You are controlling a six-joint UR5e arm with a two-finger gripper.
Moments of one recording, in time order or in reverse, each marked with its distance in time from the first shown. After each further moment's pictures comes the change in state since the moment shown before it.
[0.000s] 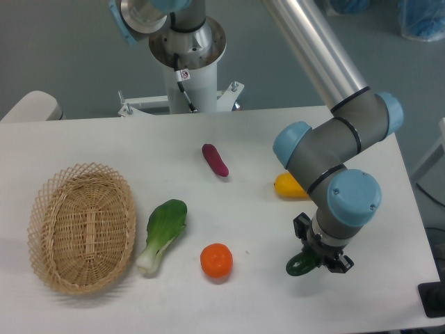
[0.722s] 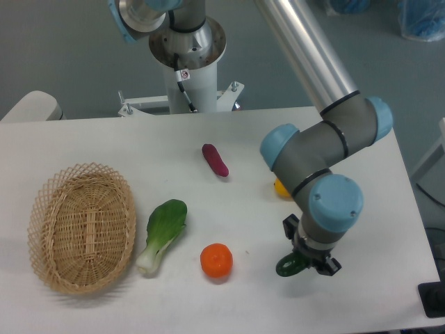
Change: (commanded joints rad) arm -0.074 0.032 -0.041 -0.017 0.023 -0.034
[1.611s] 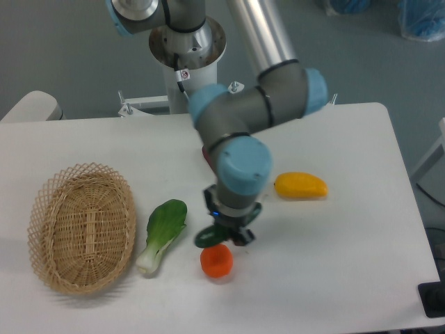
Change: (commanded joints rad) arm -0.239 0.287 -0.305 -0.003 -0.098 -0.218
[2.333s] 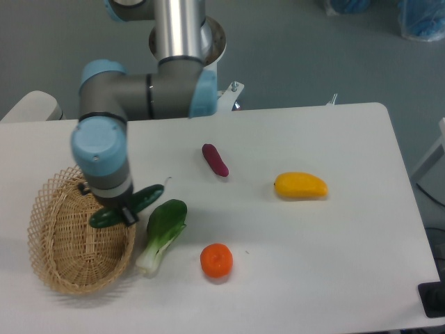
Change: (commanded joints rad) arm -0.253 -0.046 -0.048 0.018 -0.024 -0.319
